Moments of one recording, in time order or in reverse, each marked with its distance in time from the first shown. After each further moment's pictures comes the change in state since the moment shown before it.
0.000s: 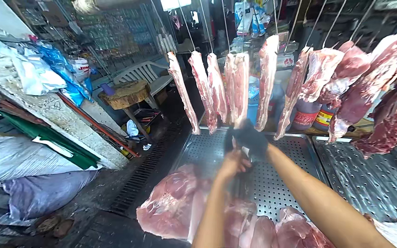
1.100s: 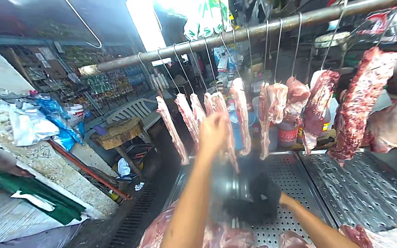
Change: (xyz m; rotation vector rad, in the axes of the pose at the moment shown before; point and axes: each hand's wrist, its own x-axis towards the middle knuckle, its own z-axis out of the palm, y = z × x) left_hand -0.010 0.229 0.025 0.621 0.437 0.635; right_hand -0.117 0.080 -0.030 -0.284 0.030 0.006
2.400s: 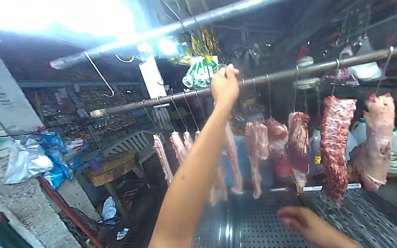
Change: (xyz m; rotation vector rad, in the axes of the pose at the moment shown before) left_hand 0.153 0.190 0.017 -0.185 0.255 0.218; right_hand -0.078 -0.020 -0.140 -0.036 0.012 0.018
